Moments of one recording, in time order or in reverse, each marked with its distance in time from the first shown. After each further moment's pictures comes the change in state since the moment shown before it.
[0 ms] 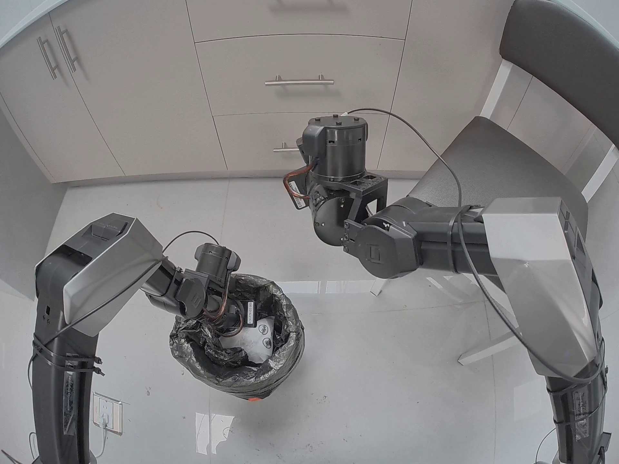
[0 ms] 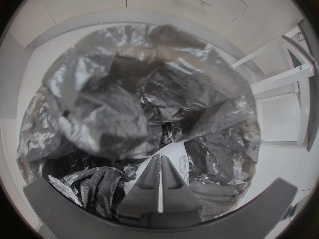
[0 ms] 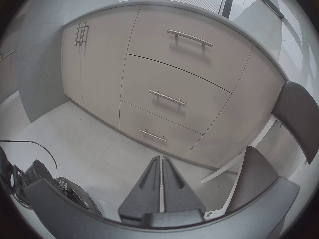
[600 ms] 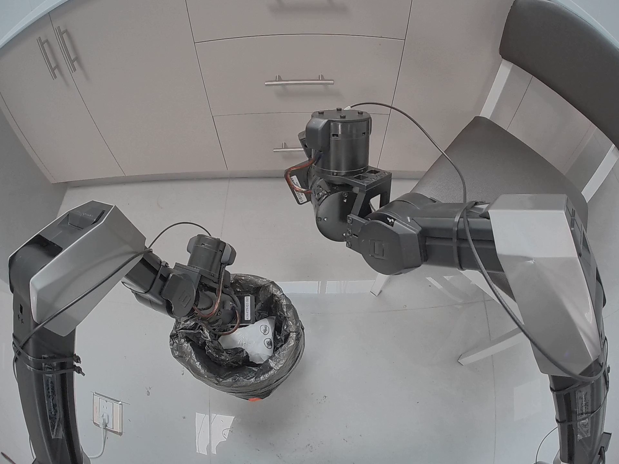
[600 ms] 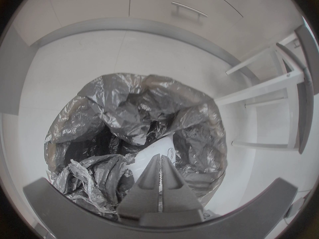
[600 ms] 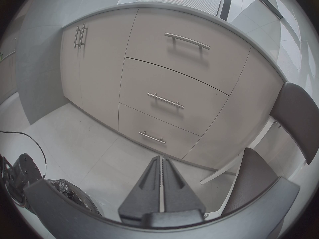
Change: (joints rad) left arm -0.020 -0.129 0.117 -0.023 0.004 -0.051; right arm 0.000 -0.014 0.000 0.000 -0.001 -0.004
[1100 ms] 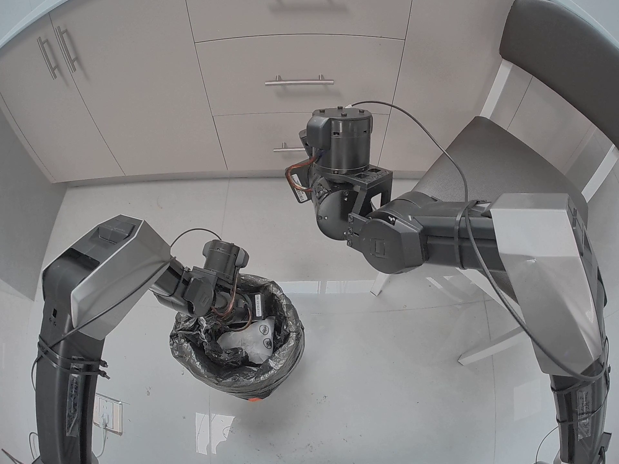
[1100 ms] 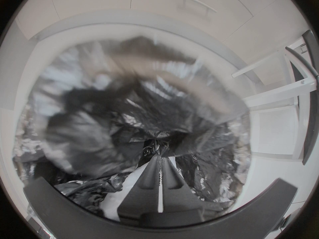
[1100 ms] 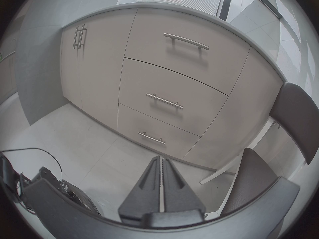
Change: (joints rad) left arm -0.003 0.157 -0.177 0.009 0.004 -0.044; right arm 0.000 -0.004 0.000 0.000 -0.002 0.000
